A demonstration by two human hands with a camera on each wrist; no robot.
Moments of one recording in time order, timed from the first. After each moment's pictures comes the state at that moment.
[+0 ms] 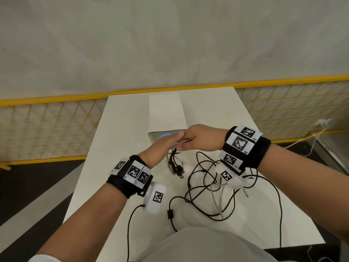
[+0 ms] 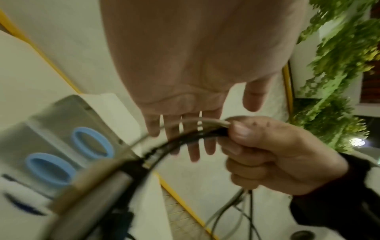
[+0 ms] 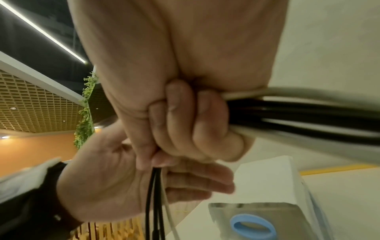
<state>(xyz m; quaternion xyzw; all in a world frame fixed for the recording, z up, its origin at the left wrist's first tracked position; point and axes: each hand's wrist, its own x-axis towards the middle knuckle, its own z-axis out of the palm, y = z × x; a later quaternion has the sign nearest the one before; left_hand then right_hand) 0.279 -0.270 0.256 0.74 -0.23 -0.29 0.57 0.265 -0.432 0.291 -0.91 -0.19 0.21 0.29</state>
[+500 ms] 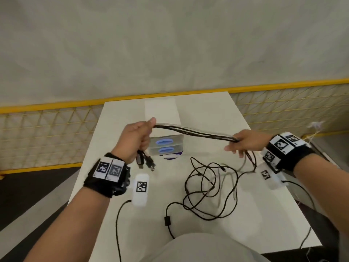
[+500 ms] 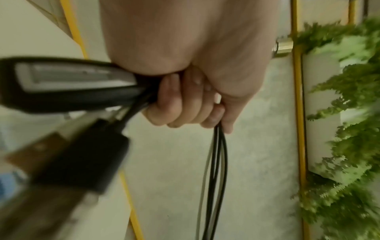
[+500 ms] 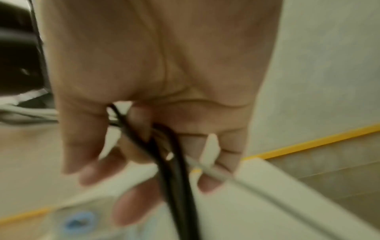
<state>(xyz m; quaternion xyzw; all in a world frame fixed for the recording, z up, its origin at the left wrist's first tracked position) 0.307 -0.237 0.271 0.66 -0.08 -0.15 0.73 0.248 -0.573 0.256 -0.92 0.05 0.23 0.30</state>
